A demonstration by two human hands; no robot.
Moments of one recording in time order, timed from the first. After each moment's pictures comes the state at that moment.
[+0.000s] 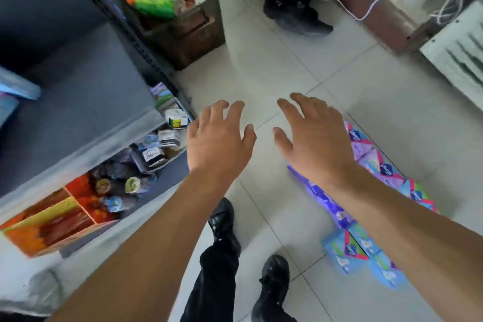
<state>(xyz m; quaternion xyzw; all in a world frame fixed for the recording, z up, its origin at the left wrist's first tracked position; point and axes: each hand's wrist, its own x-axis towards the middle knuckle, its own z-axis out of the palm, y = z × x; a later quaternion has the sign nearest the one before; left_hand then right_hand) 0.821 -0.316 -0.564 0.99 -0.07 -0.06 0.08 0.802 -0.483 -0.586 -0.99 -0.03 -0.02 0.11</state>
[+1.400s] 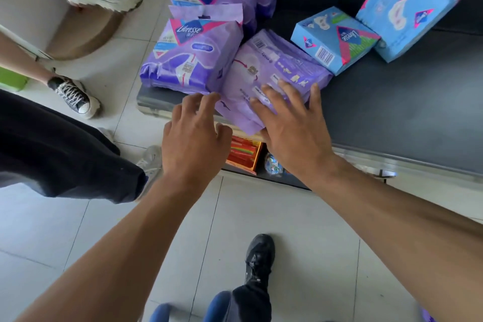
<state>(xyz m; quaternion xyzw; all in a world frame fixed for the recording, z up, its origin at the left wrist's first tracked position) 0.673 0.199 -0.553 0.92 0.36 0.07 0.14 0.798 0.080 -0.592 -0.85 -0.52 -0.06 0.03</state>
